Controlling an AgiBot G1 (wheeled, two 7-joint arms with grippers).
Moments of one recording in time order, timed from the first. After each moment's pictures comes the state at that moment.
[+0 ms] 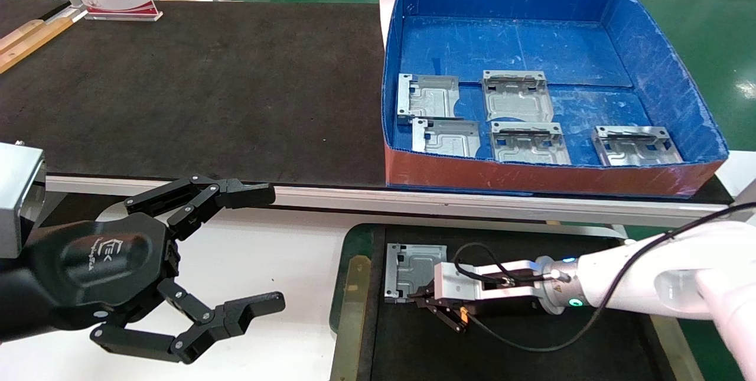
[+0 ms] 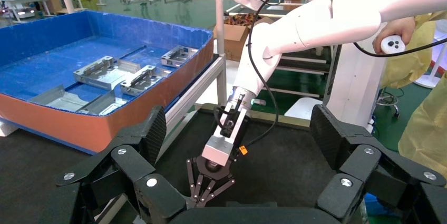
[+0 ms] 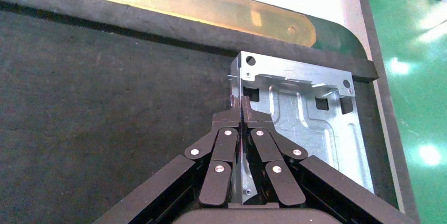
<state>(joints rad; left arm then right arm) -1.09 0.54 0.42 -1.22 0.61 1.41 -0.10 1.51 -1.25 -0.69 0.01 -1.39 -1.28 -0.76</state>
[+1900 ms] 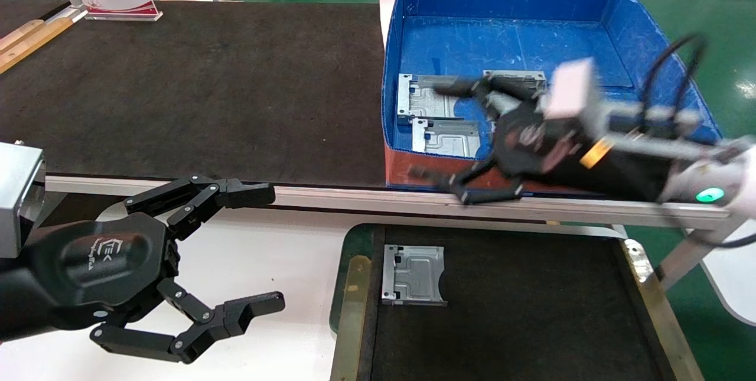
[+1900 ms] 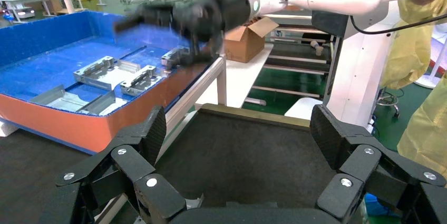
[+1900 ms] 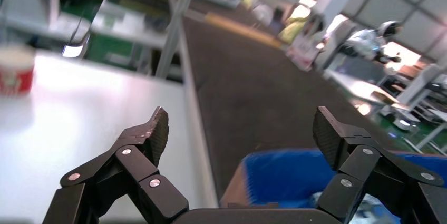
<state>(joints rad) -1.09 0.54 0.42 -1.22 0.61 1.41 -0.10 1.59 -1.00 -0.52 0.29 -0.95 -1.60 -0.52</state>
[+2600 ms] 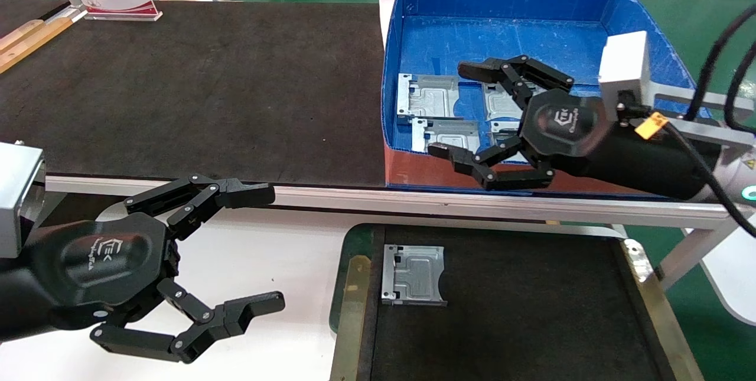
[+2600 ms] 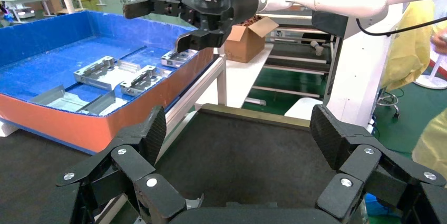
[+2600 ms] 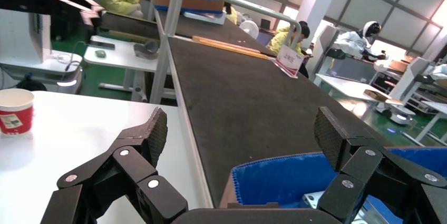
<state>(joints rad) -1.09 0.54 0.42 -1.22 0.61 1.41 -0.10 1.52 -0.92 -0.48 0.45 -0.86 -1.59 -0.37</state>
